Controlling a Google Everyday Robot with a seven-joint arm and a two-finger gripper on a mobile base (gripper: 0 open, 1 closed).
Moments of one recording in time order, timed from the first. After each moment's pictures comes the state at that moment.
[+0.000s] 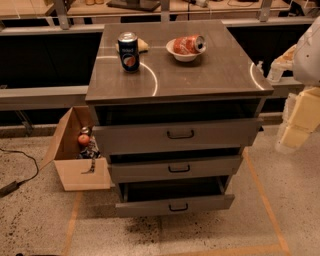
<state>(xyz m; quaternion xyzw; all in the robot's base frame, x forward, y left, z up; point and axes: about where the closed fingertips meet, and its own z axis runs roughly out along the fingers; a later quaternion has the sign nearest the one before) 0.438 -0.217 0.976 -0.60 0.78 -0.03 0.16</state>
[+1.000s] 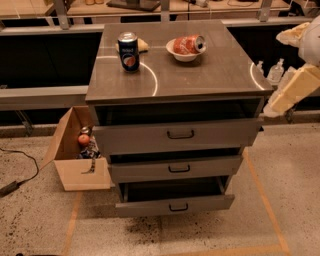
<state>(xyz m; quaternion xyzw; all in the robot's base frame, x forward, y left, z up) 0.518 -0.235 0.988 -0.57 0.76 -0.01 0.32</state>
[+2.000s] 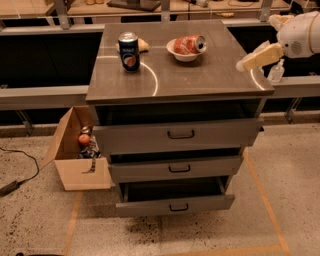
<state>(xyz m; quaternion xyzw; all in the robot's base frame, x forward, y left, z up) 0.704 -0.264 0.978 -0.44 0.72 0.07 0.54</state>
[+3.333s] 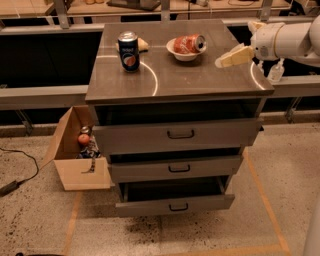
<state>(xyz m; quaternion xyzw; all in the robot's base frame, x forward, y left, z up) 0.784 -0.243 0.943 -0.40 0.71 0.10 0.58</state>
